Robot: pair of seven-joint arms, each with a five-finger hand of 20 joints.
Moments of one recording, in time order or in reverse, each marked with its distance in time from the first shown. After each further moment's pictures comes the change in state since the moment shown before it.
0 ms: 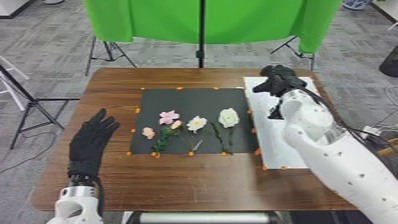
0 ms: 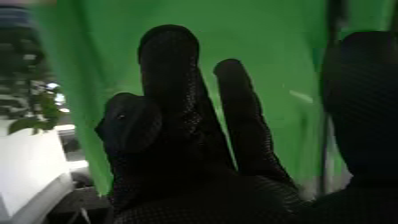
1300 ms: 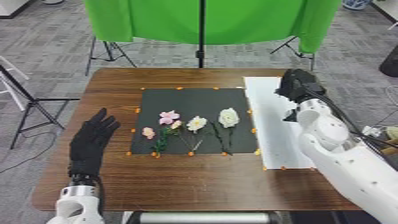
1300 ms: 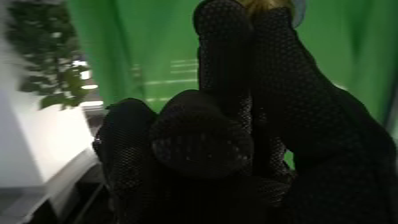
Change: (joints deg) left arm -0.3 0.0 0.2 0.1 0.0 -0.1 0.1; right arm -6.9 5.7 2.9 -0.8 -0.5 15.5 -4.0
